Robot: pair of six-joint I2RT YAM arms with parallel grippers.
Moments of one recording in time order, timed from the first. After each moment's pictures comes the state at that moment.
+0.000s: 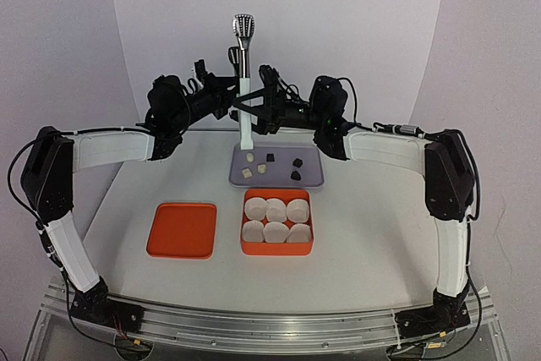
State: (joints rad) left arm -0.56 1.76 1.29 0.72 0.36 -1.25; right arm 0.71 2.10 1.71 0.67 -0.95 1.13
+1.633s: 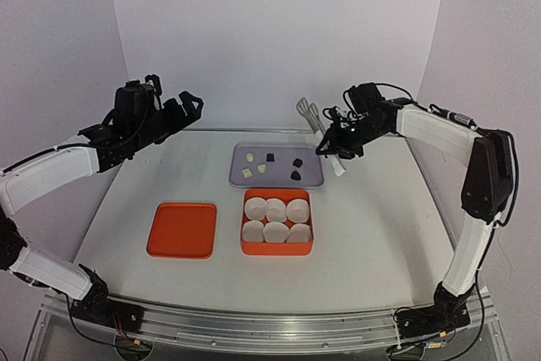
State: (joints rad) left arm -0.57 1.31 1.11 -0.07 -0.23 -0.72; right arm 0.45 1.87 1.65 -0.72 -0.35 0.40
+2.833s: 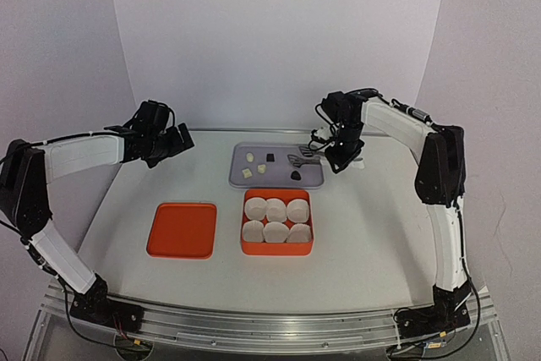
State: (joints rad) left arm -0.42 1.57 1.14 -0.23 -0.26 -0.71; right arm 0.49 2.25 2.13 -1.22 0.14 -0.32
